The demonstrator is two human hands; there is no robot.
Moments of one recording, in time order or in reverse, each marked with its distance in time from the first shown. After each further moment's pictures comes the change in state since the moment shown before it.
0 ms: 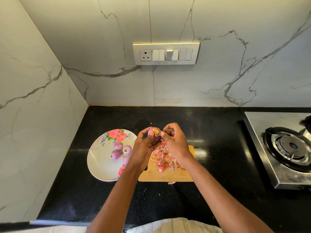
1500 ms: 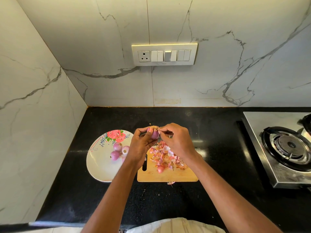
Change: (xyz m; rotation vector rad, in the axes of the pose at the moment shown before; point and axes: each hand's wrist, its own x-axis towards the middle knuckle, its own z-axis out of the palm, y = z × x) left_hand 0.011 0.008 -0.005 0.179 0.029 0.016; right_hand 0.009 -0.003 -0.020 -0.369 0.029 -0.577
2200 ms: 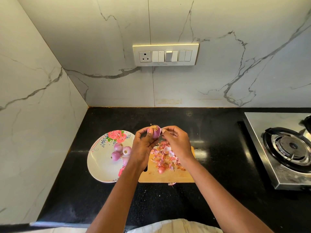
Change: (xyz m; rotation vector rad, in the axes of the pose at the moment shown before) left_hand -0.003 -0.007 0.006 -0.157 0.045 -0.013; right_hand -0.009 0.001 0.019 0.520 0.062 0.558
